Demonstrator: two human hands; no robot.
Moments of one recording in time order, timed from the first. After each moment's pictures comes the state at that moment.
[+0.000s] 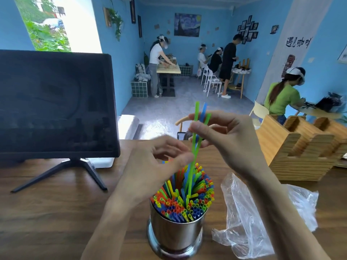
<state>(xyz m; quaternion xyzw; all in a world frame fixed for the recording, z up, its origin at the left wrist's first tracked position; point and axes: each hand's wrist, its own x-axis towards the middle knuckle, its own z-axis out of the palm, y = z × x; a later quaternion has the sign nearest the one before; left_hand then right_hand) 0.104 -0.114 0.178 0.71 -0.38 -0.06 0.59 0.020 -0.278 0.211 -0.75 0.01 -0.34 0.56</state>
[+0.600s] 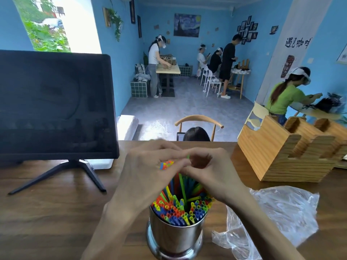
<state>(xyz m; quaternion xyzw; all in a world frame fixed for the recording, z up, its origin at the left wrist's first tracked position) 0.112 -0.116 0.160 0.72 -0.45 0.20 0.49 0.022 -0.271 0.155 -0.85 0.04 -0.25 0.47</state>
